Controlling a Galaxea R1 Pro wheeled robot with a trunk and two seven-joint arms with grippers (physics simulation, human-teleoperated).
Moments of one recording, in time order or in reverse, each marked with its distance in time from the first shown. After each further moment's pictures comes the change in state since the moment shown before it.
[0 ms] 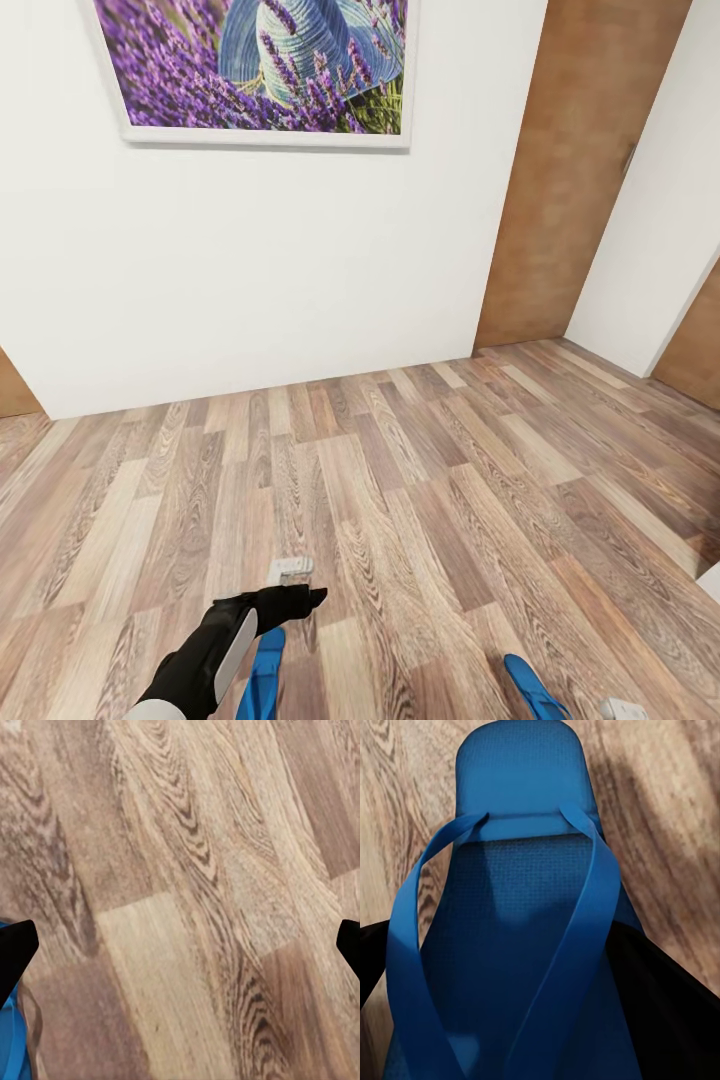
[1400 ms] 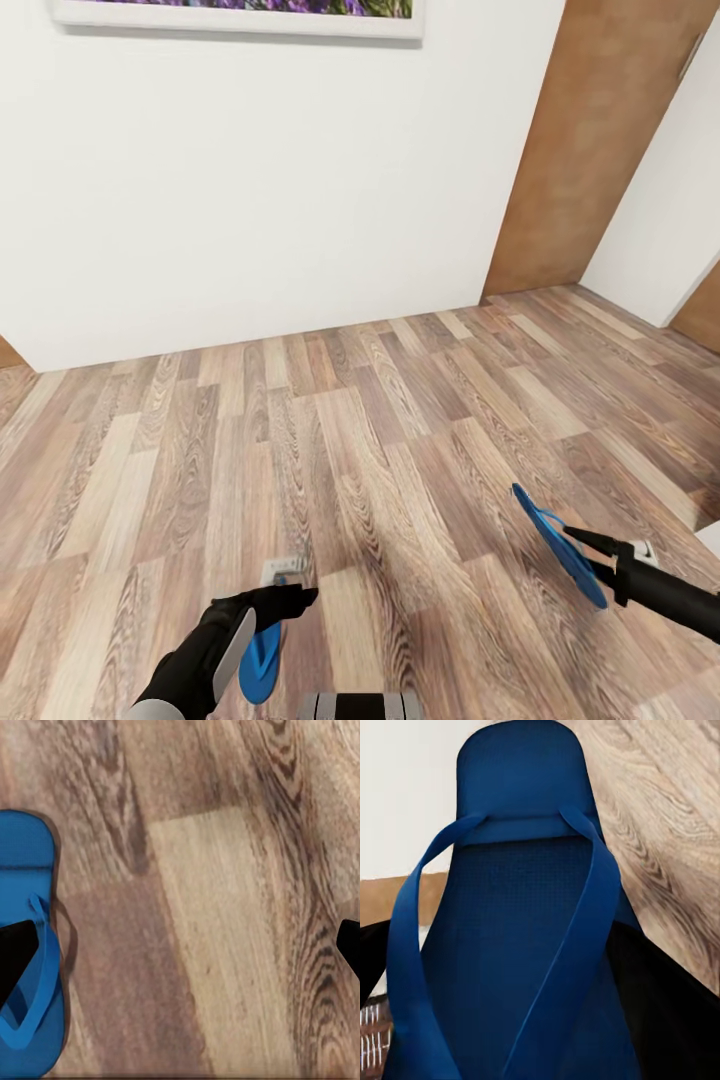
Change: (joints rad) left arm 0.000 0.004 0.004 -0.002 0.006 0.003 0.091; right arm -0.004 -0.180 -0.181 -0.663 -0.552 0.990 0.240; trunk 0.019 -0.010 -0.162
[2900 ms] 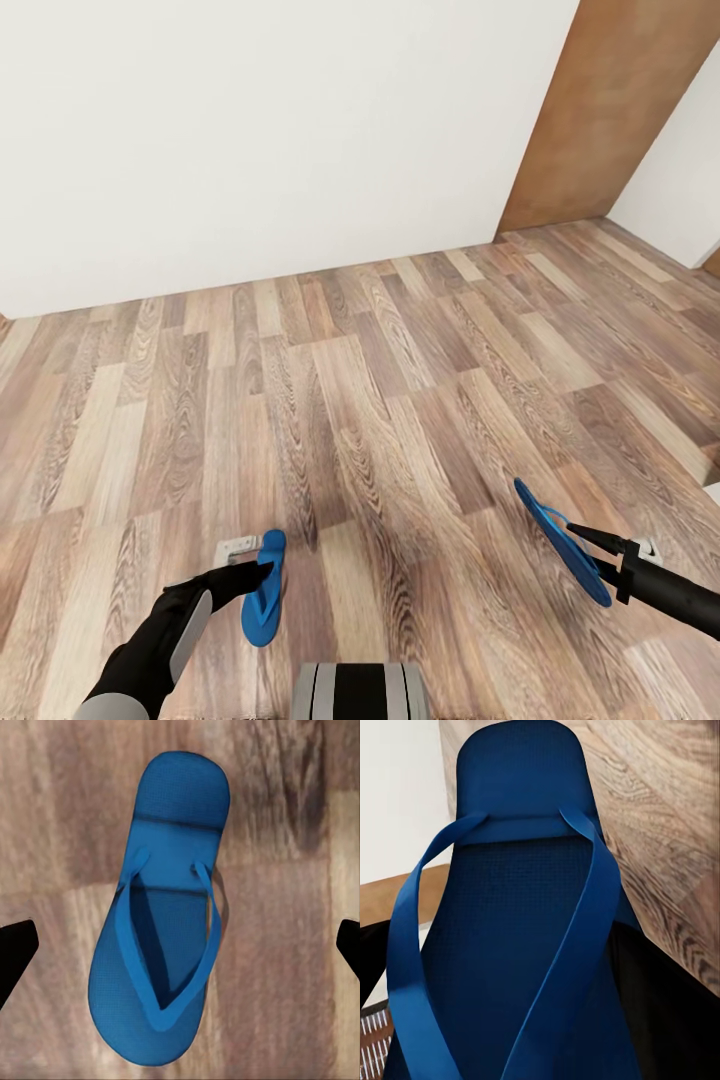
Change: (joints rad) left arm 0.000 0.096 0.117 -0.095 -0.002 0.007 0.016; right arm 0.000 -0.012 0.006 0.002 -0.003 0.005 0.048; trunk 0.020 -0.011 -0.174
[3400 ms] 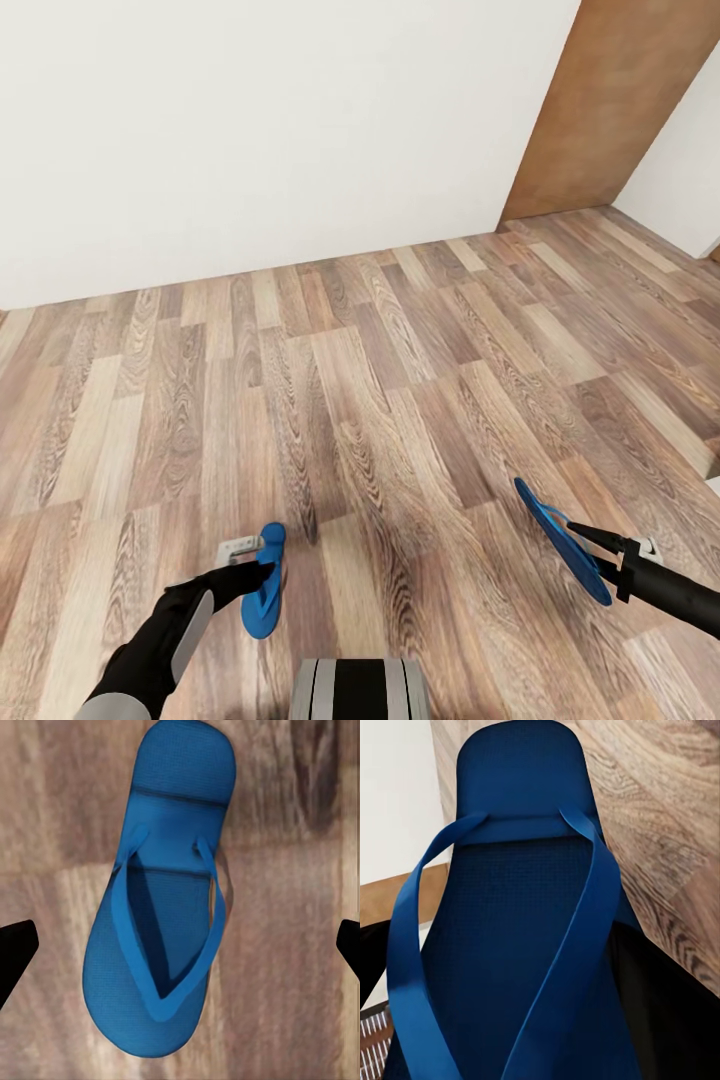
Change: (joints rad) left arm 0.000 -0.005 0.000 0.000 0.001 0.000 0.000; right arm 0.000 0.000 -0.003 -0.006 -0.001 -0.001 0.001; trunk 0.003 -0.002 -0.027
